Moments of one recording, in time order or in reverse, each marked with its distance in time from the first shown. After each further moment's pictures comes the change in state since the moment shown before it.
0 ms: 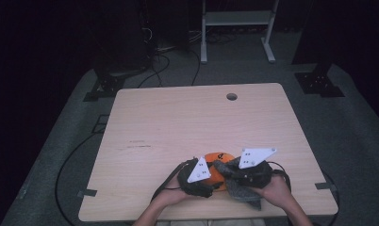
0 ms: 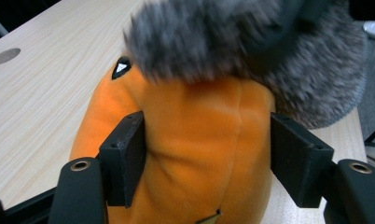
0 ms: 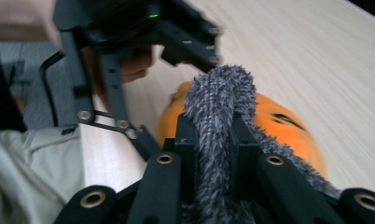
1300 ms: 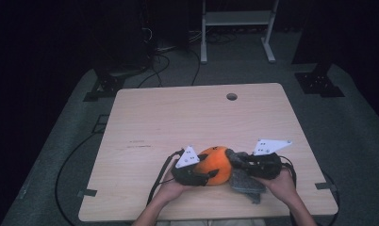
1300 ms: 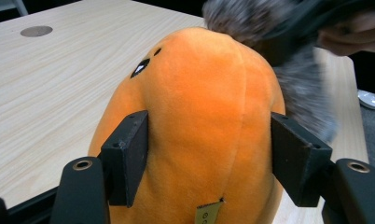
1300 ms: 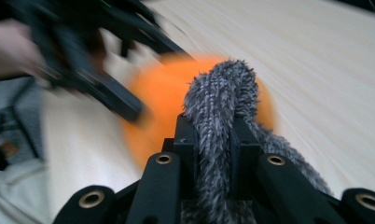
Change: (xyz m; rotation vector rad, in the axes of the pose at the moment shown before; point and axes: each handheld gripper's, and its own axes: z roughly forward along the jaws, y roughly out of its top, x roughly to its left) left arm 0.024 -0.010 -0.002 -0.096 0.035 -0.238; right arm -0.031 -0.024 -0.009 -0.083 -0.046 0.166
